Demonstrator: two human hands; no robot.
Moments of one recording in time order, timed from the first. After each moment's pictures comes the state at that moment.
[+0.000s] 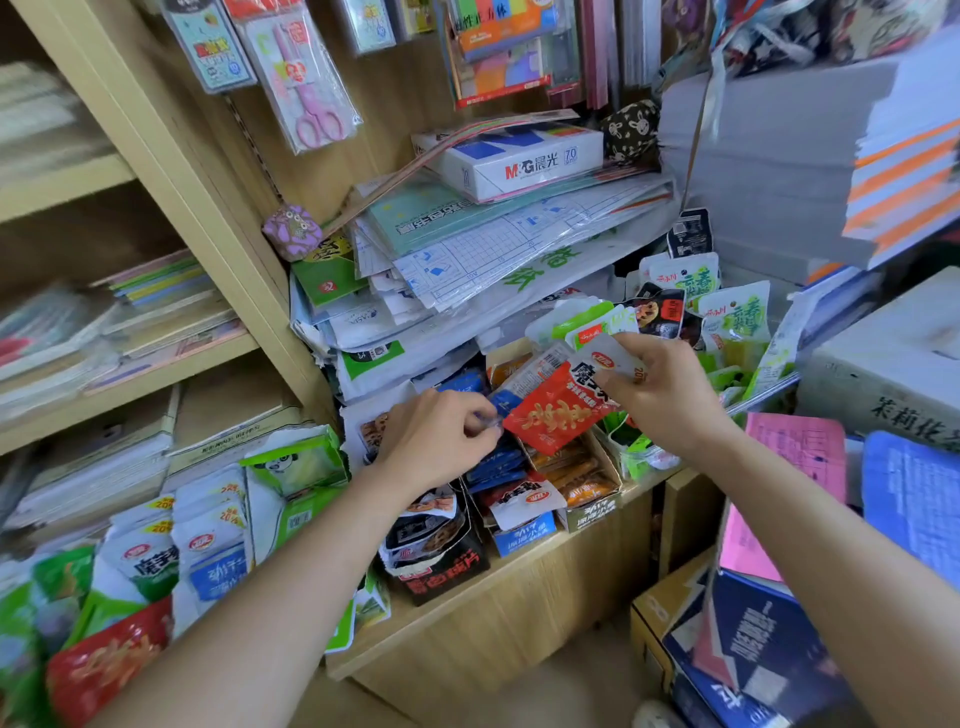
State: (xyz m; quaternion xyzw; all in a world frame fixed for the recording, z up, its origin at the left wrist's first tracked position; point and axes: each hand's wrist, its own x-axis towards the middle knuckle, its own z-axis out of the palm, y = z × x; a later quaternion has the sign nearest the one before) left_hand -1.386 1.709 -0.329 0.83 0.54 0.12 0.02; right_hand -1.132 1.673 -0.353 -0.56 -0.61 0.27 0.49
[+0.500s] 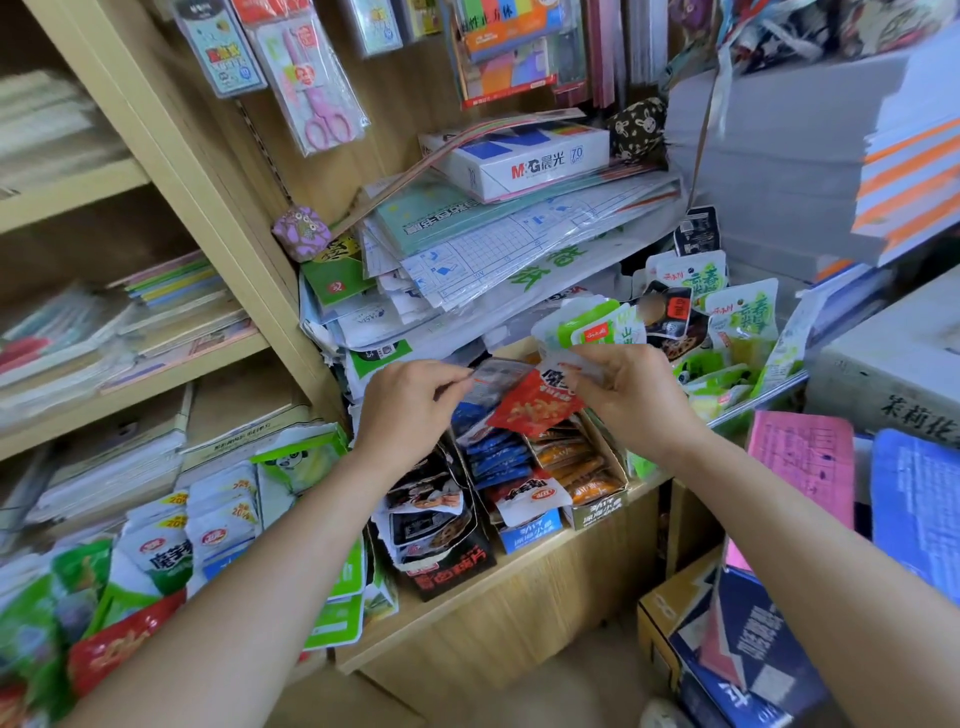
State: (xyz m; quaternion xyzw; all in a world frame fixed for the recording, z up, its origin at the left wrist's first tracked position) left_hand -1.406 1.717 -0.314 0.82 0.47 0.32 -0.02; right_hand -1.162 1.666 -0.340 -0.51 -0.68 0.21 0.49
